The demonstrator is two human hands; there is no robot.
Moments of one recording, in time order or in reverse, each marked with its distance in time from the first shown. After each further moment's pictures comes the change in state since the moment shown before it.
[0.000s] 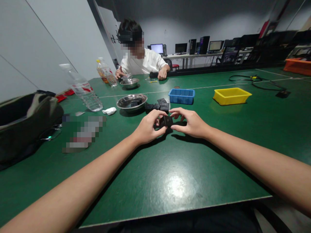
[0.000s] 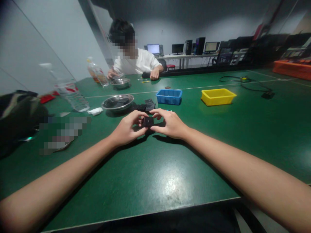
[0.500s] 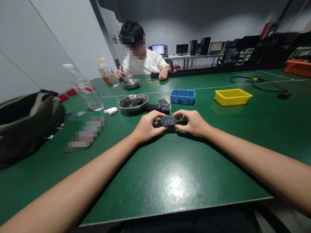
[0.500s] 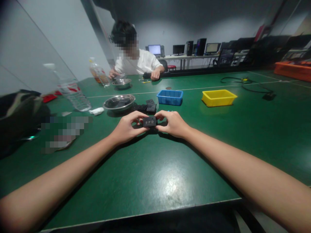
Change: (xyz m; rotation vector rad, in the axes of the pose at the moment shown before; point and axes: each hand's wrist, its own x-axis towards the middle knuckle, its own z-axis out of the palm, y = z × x) left_hand 0.002 -0.008 -0.003 0.012 0.040 0.016; right_hand 0.002 0.004 -0.001 -0.034 0.010 0.040
